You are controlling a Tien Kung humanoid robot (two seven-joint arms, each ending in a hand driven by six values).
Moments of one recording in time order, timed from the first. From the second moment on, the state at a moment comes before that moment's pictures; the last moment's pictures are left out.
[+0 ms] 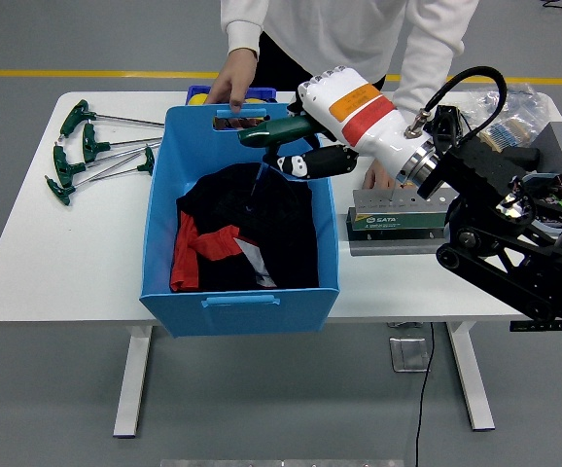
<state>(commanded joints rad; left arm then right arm) -0.11 0.11 -0.18 -0.22 -0.18 0.29 -0.06 0.95 -0.30 0.41 1.29 -1.82 -0.39 0.05</state>
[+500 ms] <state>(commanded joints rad) -0.11 0.12 -0.19 -0.21 -0.17 0.30 -0.06 1.01 -0.23 0.28 1.25 -1.80 -0.32 0.08</state>
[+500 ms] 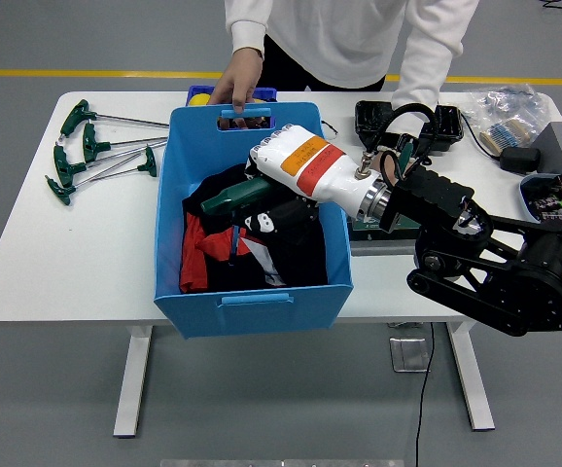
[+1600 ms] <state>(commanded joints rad) -0.11 0.12 -0.21 -0.21 -0.13 0.31 -0.05 1.01 -0.23 0.34 1.04 -1.90 -0.21 0.06</state>
